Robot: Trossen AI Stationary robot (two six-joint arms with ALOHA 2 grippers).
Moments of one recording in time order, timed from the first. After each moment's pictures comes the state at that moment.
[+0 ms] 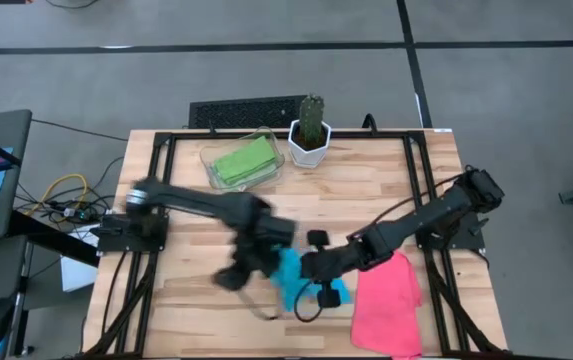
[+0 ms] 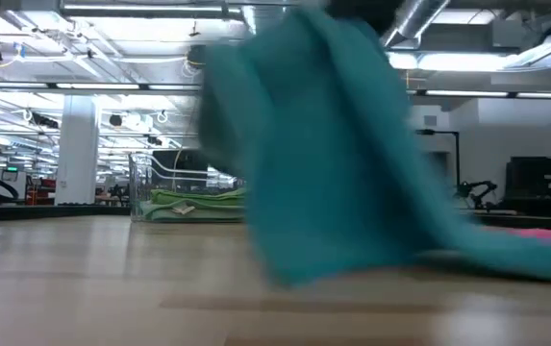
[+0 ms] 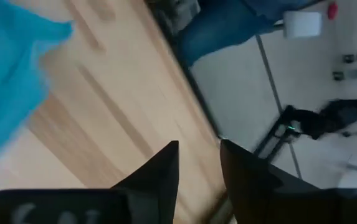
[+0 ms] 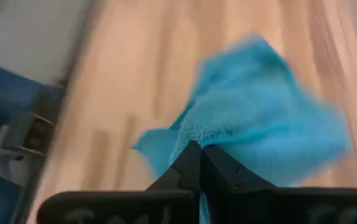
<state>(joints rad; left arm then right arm) -0.23 1.97 2.02 -1.56 0.68 0.26 0.45 1.67 1.27 -0.42 0.12 0.20</state>
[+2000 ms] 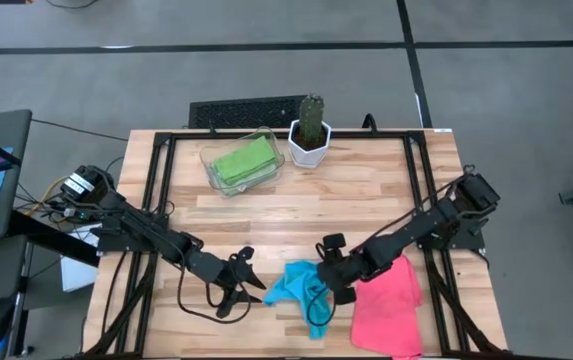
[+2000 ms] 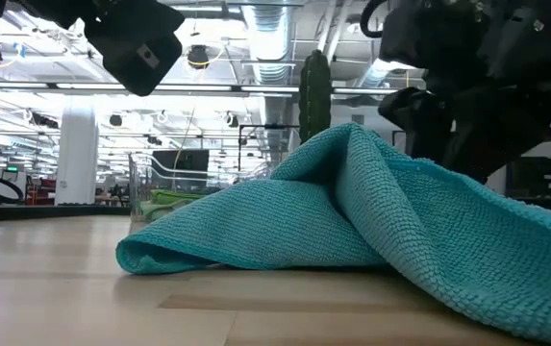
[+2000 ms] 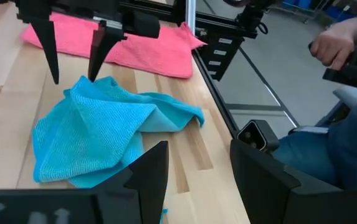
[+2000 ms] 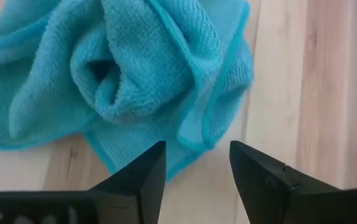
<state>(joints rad) -0.53 1.47 0.67 0.43 -0.12 -0.39 0.49 1.72 0.99 -0.39 0.23 0.17</state>
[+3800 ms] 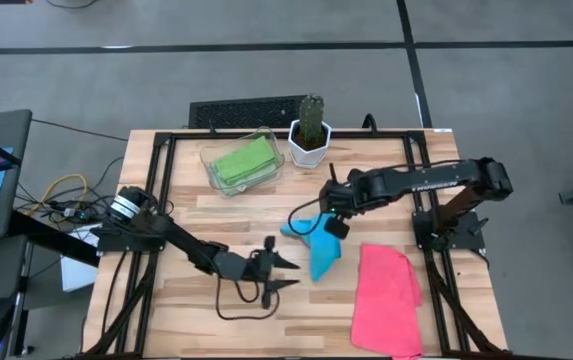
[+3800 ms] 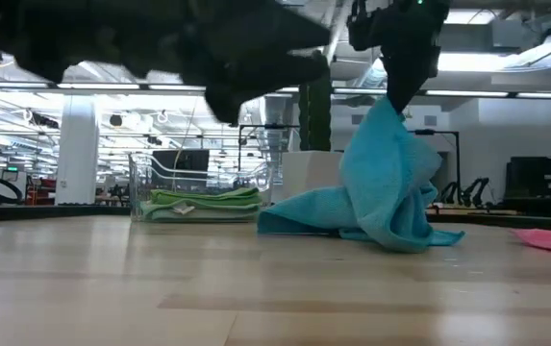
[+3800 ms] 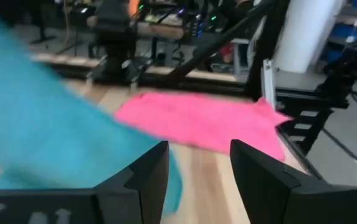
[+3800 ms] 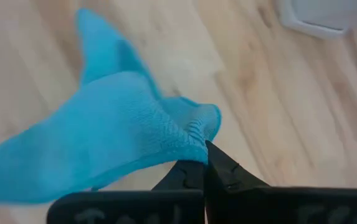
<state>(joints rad) -0.44 1.89 0.78 1.01 -0.38 -0.18 0.08 1.55 1.31 -1.10 0.25 0.44</state>
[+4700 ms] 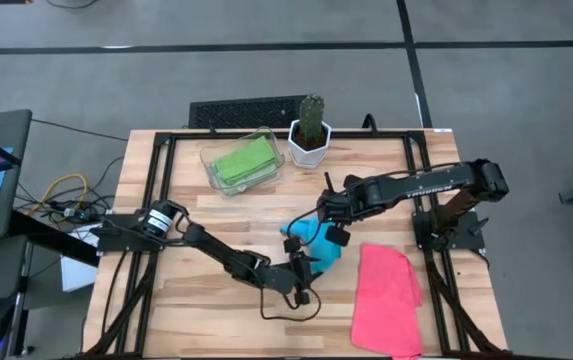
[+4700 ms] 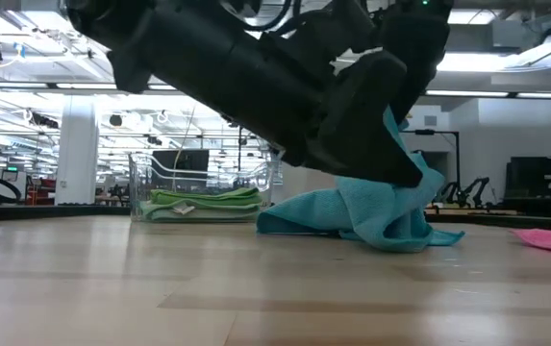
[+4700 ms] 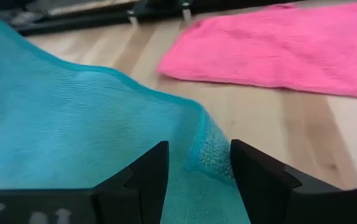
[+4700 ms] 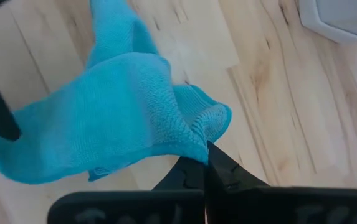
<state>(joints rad) -0.39 2.16 1.23 0.46 -0.57 -0.11 0.12 1.59 1.31 -1.09 0.26 0.39</state>
